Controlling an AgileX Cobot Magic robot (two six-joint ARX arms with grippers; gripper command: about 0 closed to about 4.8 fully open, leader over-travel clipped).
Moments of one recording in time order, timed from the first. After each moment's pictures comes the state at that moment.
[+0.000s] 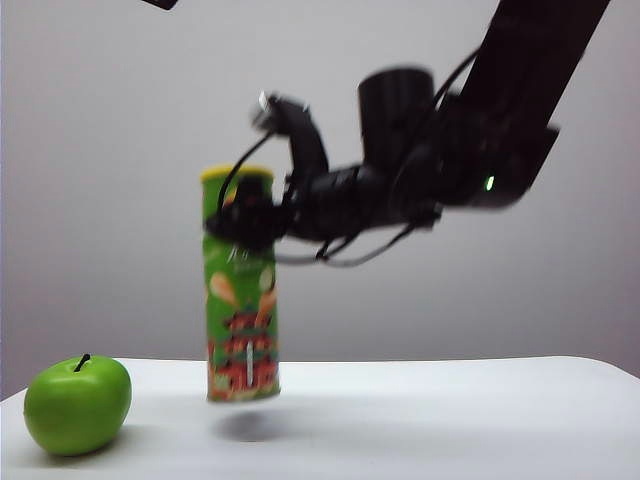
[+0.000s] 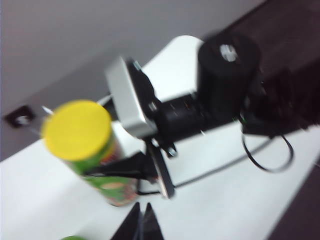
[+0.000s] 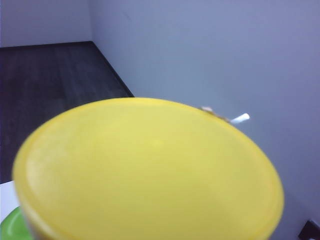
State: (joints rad) left arm -0.44 1.06 1.15 -0.68 0.32 0.19; right arm 0.63 2.09 1.11 0.91 -0.46 -0.12
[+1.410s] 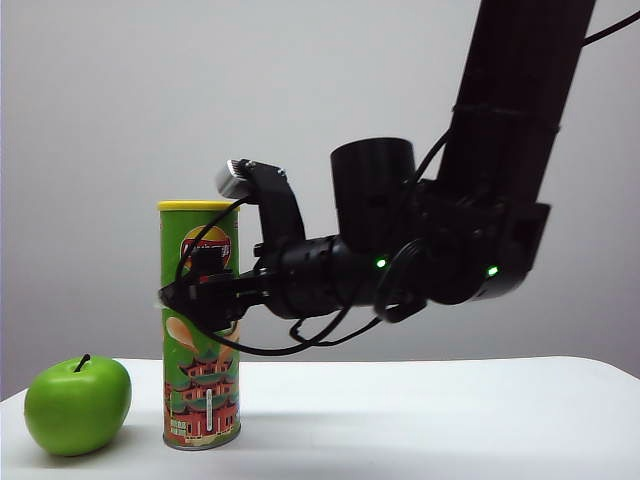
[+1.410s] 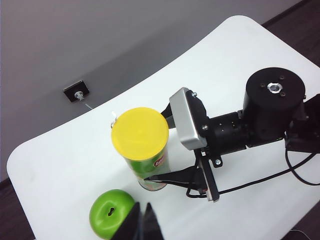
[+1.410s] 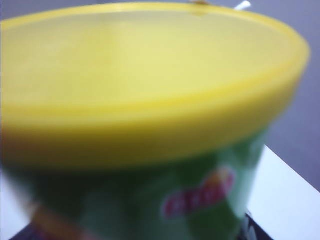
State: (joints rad) left arm -0.44 0.93 1.15 -0.82 0.14 0.21; right arm 0.72 2.22 1.01 1.11 -0.39 -0.05
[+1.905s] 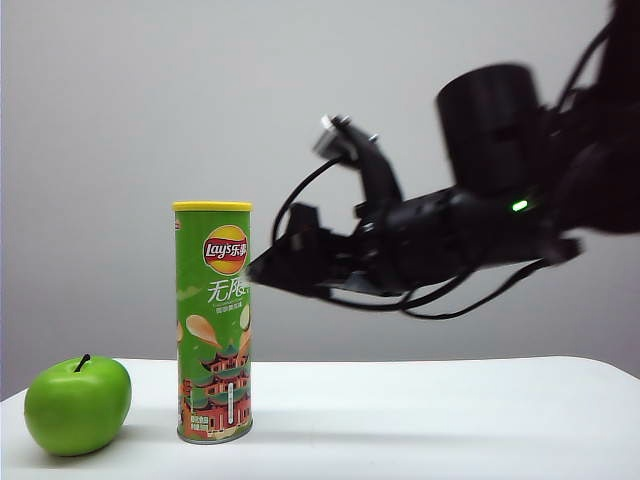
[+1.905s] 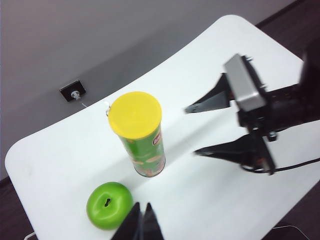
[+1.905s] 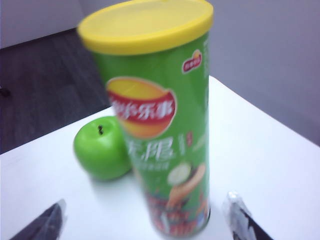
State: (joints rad) left arm -0.44 0.86 1.15 -0.88 0.15 0.21; right arm 0.65 1.88 0.64 1.05 -0.39 0.02
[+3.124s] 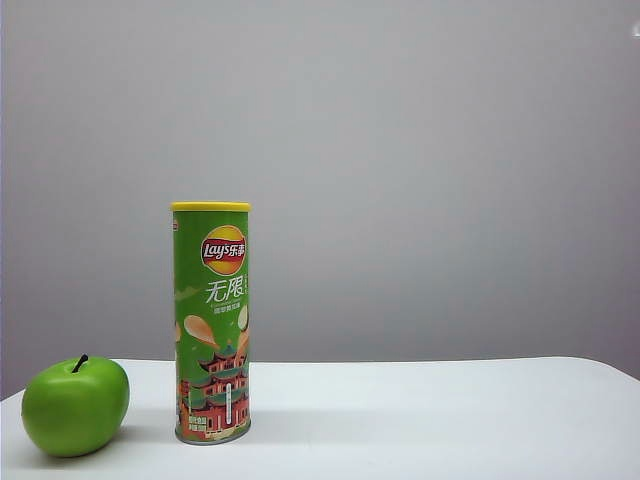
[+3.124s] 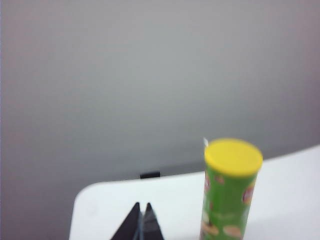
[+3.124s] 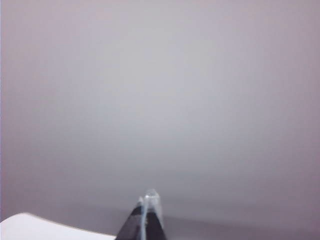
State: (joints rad) left arm -0.44 0.10 0.23 -0.11 -0.20 0.06; right arm 0.08 0.61 0.24 0.57 -0.22 0.17
